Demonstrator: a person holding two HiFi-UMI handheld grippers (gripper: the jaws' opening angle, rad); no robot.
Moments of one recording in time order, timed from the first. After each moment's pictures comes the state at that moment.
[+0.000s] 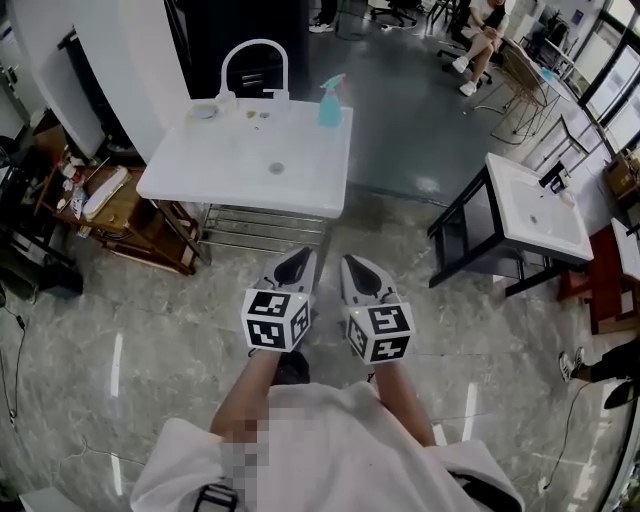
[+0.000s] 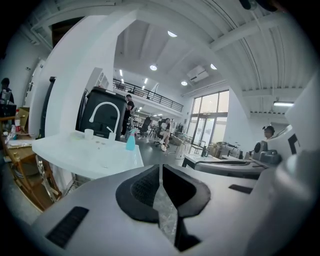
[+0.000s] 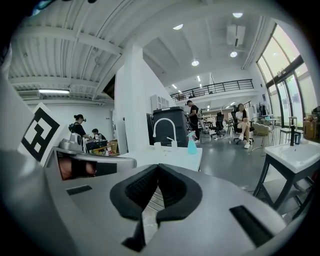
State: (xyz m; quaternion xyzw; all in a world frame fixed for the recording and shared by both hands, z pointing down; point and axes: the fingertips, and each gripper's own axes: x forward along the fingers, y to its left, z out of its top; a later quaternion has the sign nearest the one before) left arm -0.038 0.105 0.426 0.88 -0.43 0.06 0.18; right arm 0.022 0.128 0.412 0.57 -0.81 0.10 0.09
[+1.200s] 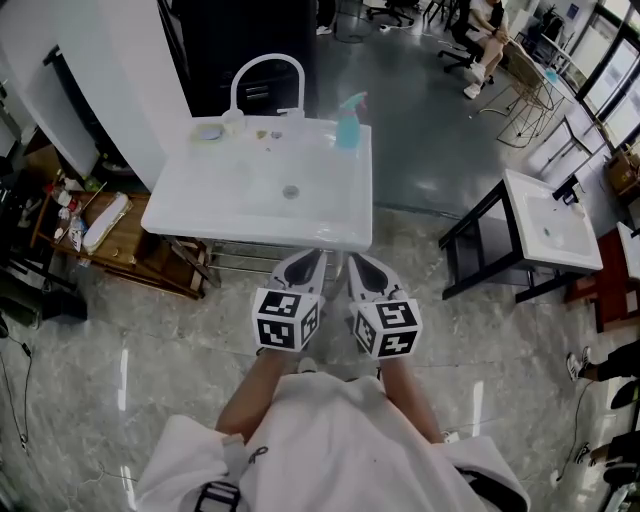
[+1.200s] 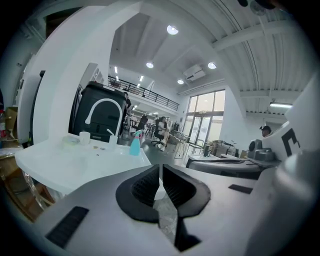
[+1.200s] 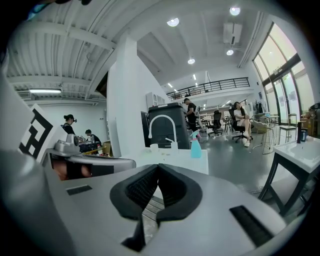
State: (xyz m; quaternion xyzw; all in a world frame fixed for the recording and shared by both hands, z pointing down) left arm -0.083 -0.016 0.432 0.90 -0.40 0.07 0.18; right arm -0.027 0.001 0.422 0.59 -0.80 0.12 0.08
